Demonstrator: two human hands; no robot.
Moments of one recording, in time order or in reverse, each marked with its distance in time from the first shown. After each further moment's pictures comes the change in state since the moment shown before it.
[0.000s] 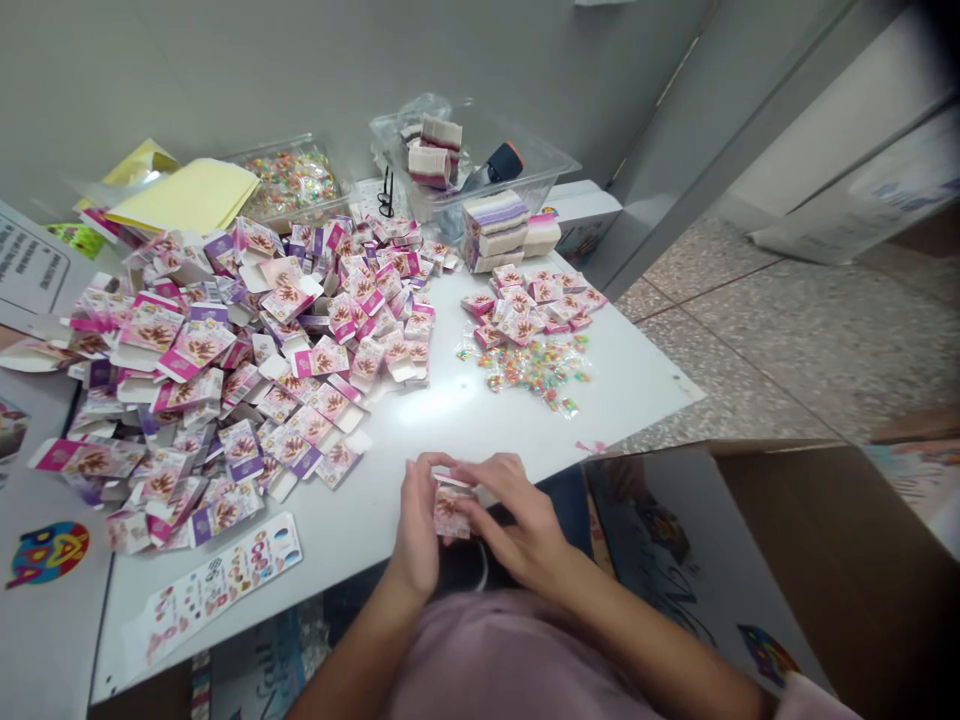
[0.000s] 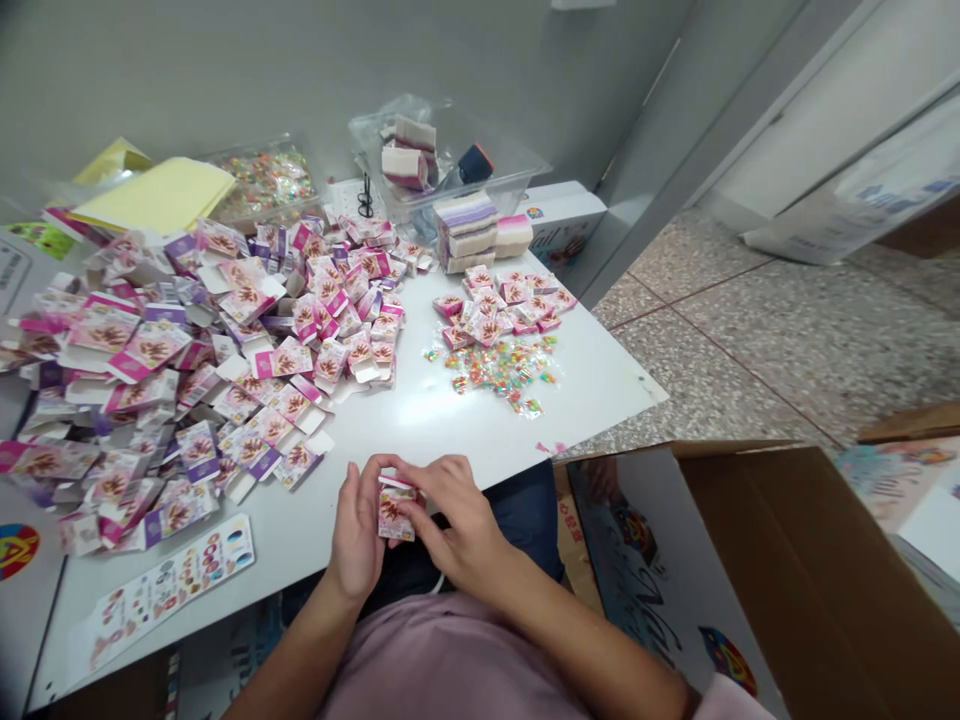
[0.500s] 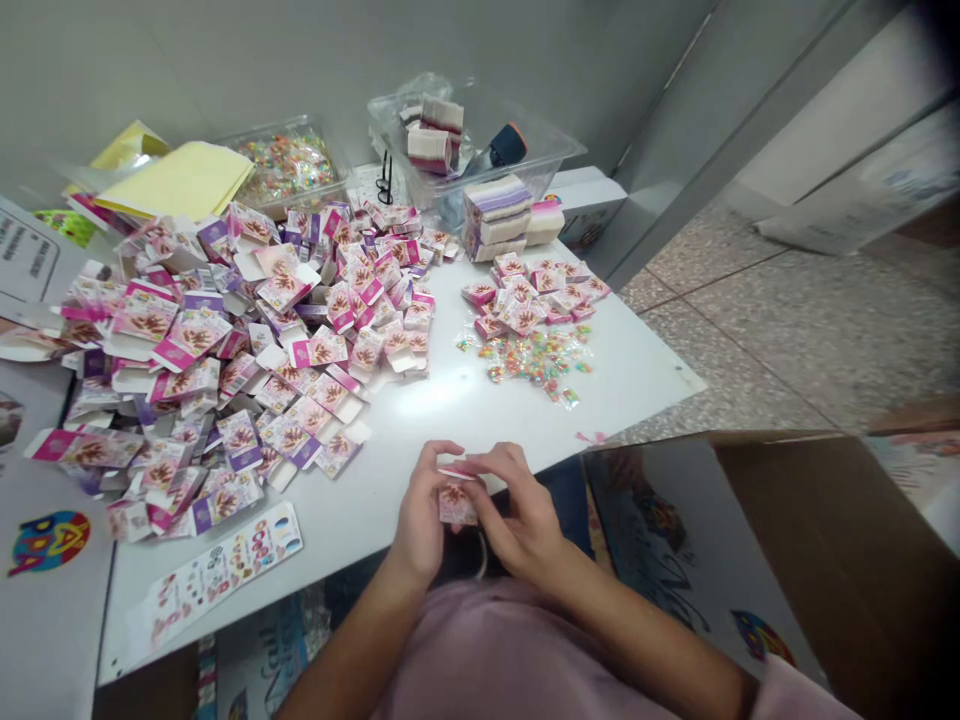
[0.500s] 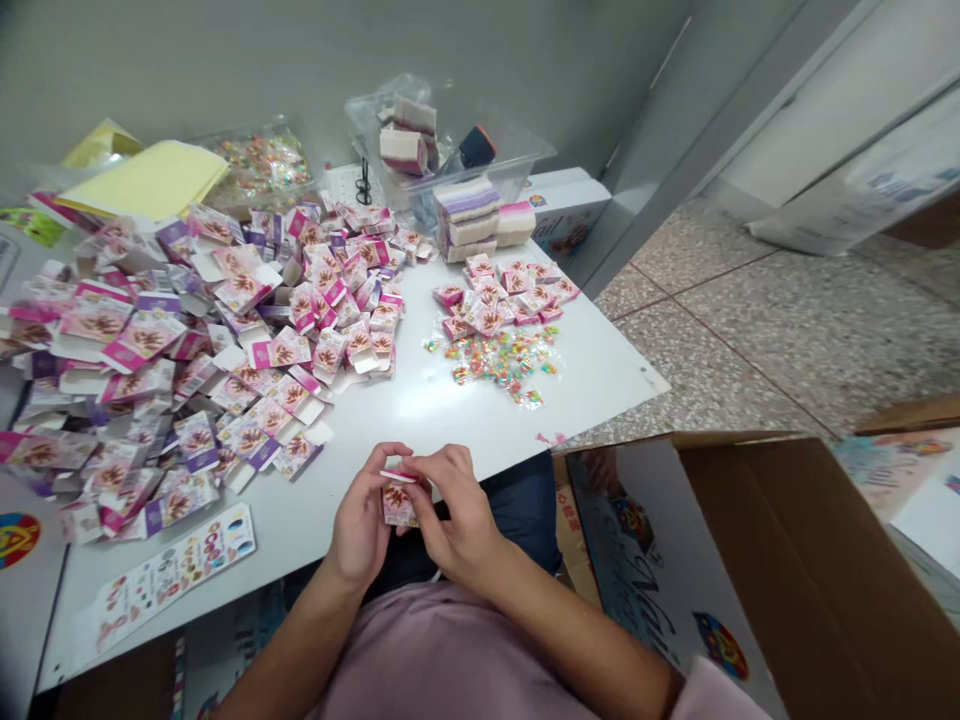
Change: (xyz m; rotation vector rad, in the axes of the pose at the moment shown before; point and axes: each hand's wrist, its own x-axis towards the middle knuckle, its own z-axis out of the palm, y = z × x) left_hand 0.003 0.003 0.000 -0.009 -0.020 -0.033; right_hand 0.004 -0.007 0.000 -0.063 0.052 -0.061
